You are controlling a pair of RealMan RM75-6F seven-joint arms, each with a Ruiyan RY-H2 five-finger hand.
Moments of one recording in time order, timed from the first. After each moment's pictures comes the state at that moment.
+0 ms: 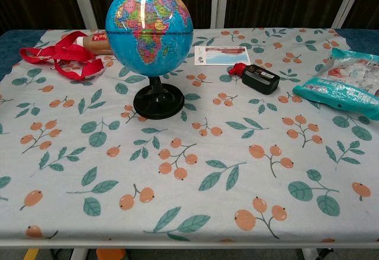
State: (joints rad) left arm -0.19 -1.13 0.00 -1.59 1.58 1.52 0.13; right arm 0.09 -1.11 0.01 -1.65 -1.52 1.42 -0.18
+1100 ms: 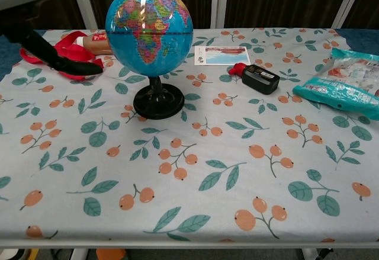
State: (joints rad) left arm -0.58 -1.28 -0.14 -1.85 1.73 1.12 0.36; right arm 0.09 -1.12 0.01 -1.61 -1.50 1.39 -0.15
